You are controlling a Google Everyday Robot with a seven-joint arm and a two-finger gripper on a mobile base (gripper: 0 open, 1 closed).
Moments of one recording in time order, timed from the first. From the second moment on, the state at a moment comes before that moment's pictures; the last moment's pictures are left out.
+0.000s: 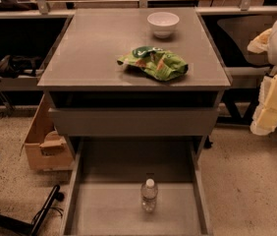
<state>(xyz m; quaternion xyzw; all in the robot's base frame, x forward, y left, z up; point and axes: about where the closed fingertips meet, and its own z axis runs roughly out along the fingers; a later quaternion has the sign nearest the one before) 0.438 -0.217 0.976 -0.60 0.78 -0.03 0.16</state>
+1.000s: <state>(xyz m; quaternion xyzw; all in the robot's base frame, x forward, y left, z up) 0.431 -0.223 0.882 -0.58 0.77 0.07 0.23</state>
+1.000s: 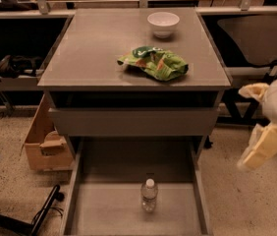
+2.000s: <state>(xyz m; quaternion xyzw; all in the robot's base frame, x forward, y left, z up) 0.462 -0.214 0.747 -0.44 0.69 0.22 0.53</state>
